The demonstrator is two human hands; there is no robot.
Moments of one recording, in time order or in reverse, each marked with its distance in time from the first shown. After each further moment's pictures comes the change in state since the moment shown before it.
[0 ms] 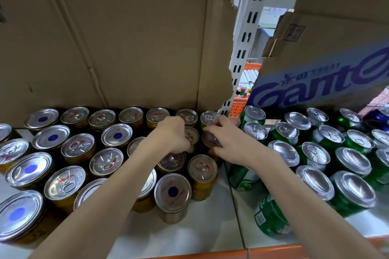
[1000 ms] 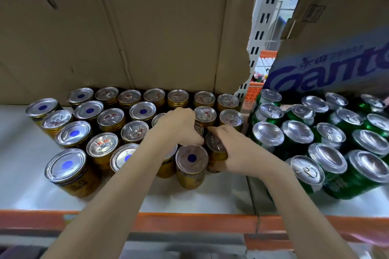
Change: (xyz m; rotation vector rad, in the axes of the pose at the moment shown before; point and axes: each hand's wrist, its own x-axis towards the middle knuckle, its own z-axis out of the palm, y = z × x) left_hand -0.057 -0.016 0.003 0.109 0.052 0.120; right_hand -0.050 -0.037 0.036 0.214 -0.049 -0.060
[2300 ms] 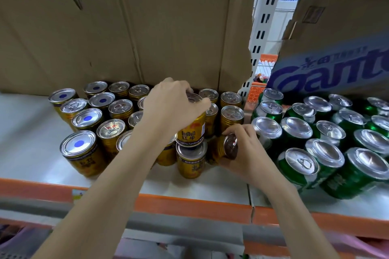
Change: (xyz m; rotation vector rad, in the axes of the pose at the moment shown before) left_hand -0.055 0.029 -0.018 -0.060 0.667 -0.183; right_hand -0.042 0.013 0.027 0.213 0.407 -0.054
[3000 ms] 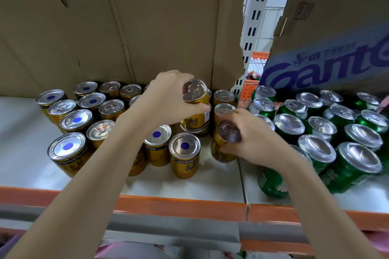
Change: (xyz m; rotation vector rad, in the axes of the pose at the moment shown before) left_hand 0.017 -0.005 -0.010 -0.071 -0.187 0.328; right_hand 0.022 -0.012 -0.045 -0.207 -0.146 -0.120
